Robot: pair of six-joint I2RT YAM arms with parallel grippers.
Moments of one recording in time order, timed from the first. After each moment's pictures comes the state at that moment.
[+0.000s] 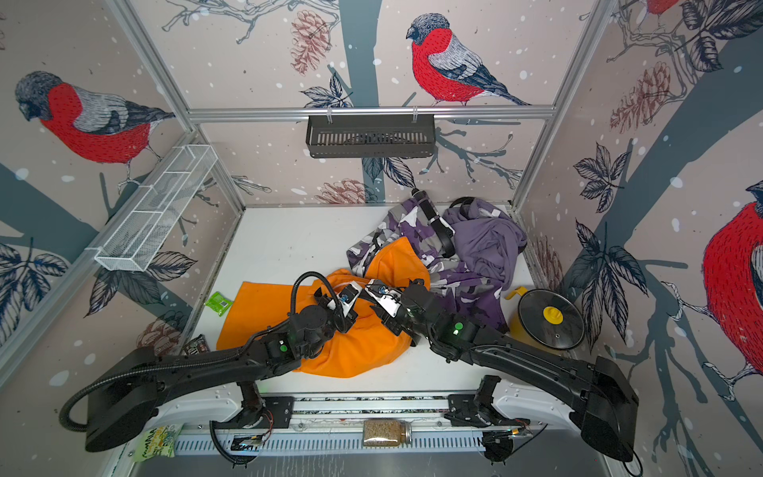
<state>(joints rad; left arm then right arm) -1.02 1.15 0.44 0.47 -0.43 0.21 0.98 1.04 0.68 -0.10 0.07 -0.17</state>
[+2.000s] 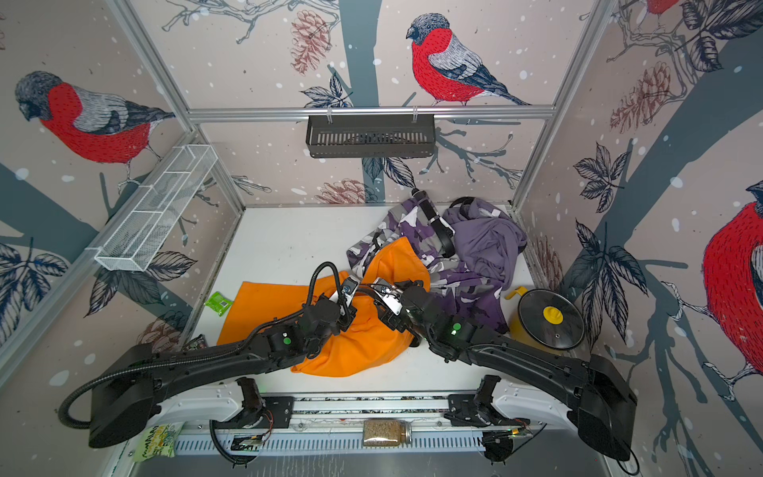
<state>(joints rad) -1.04 1.18 0.57 0.14 -0.58 0.02 0.98 1.08 0.65 -0.08 0.22 -0.21</state>
